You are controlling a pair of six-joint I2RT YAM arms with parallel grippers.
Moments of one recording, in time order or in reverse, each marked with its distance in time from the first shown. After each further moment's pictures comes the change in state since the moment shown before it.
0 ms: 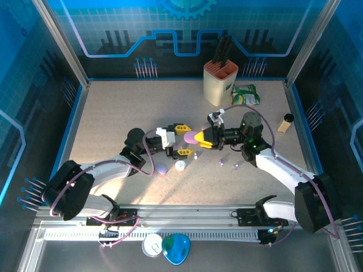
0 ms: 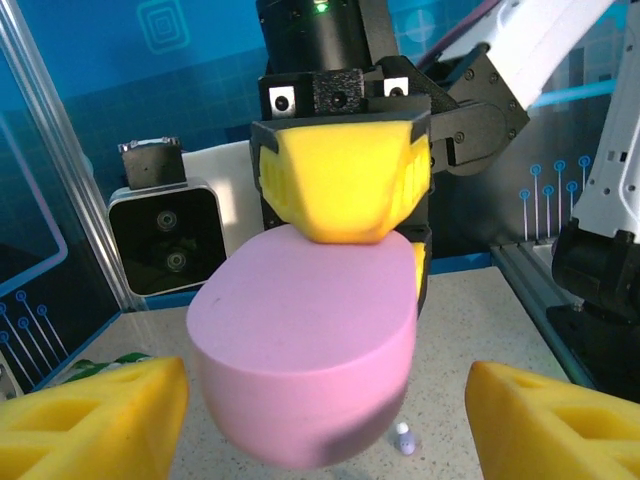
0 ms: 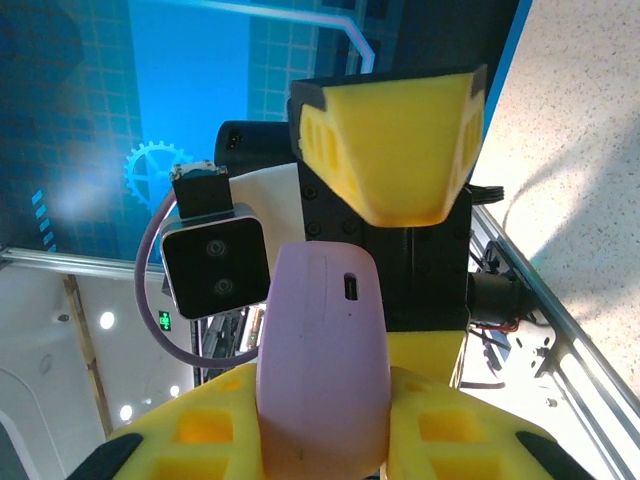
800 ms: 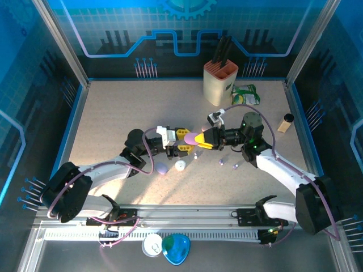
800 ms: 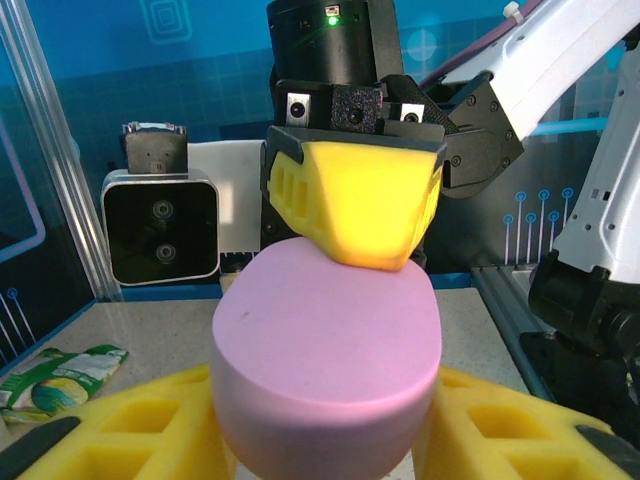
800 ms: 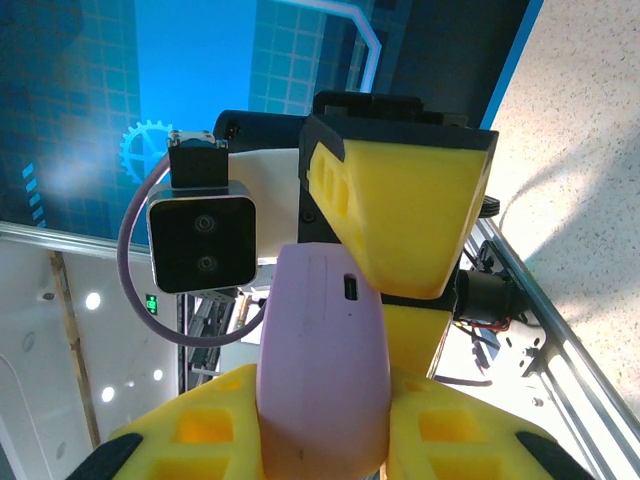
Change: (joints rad) left arm -0.023 -0.023 0.001 -0.014 -0.022 -0.098; right arm 0.002 -0.015 0.000 -0.022 -0.015 -0.064
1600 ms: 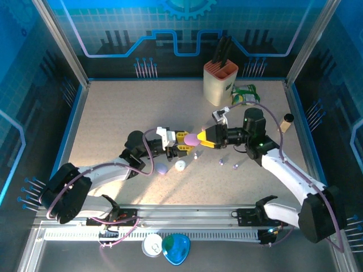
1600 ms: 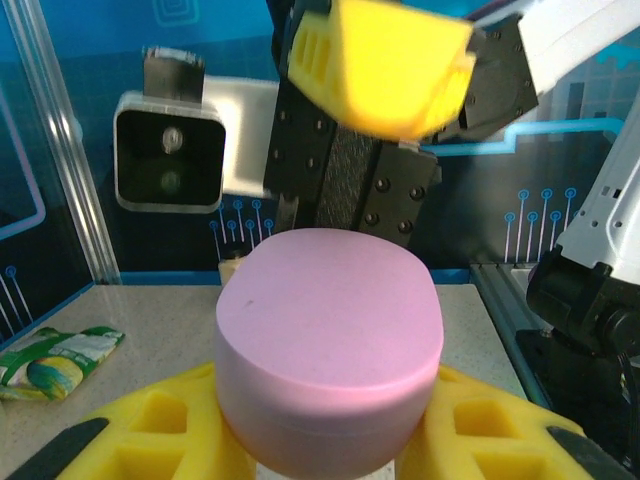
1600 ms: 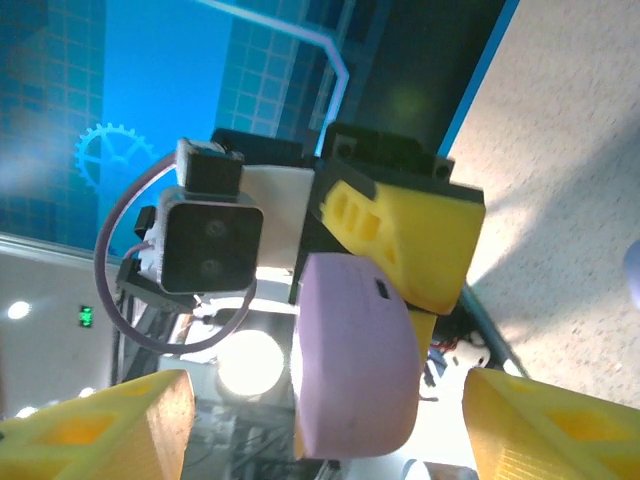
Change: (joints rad) left arm -0.005 -0.016 -0.032 -0.014 -0.029 -0.016; right arm -0.030 -0.084 0.099 -0.404 0.070 -0.338
